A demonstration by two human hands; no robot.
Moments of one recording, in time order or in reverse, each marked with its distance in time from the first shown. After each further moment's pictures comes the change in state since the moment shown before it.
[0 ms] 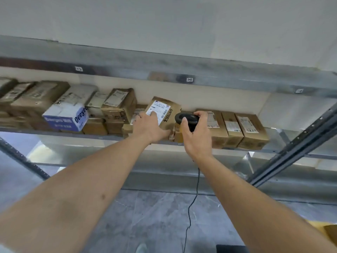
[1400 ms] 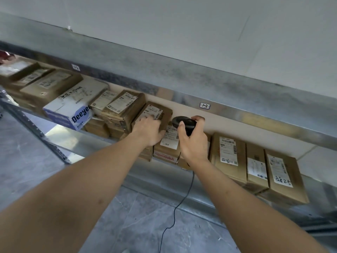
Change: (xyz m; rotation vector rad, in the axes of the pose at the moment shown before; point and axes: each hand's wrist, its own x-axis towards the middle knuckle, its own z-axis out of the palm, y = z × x) left_hand 0.139 -0.003 0.022 0.206 -0.077 -0.026; right_hand 0.158 0.032 0.071 0.031 -0.299 -0.043
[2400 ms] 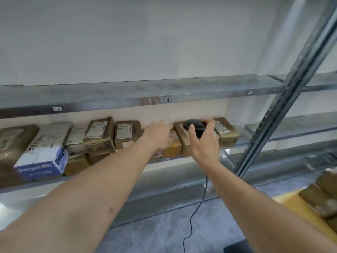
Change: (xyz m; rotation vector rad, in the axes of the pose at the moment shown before) left_hand -0.128 0.024 -0.064 0.013 0.092 0.666; right_hand -0.194 -0.075 -0.044 -0.124 0.615 0.133
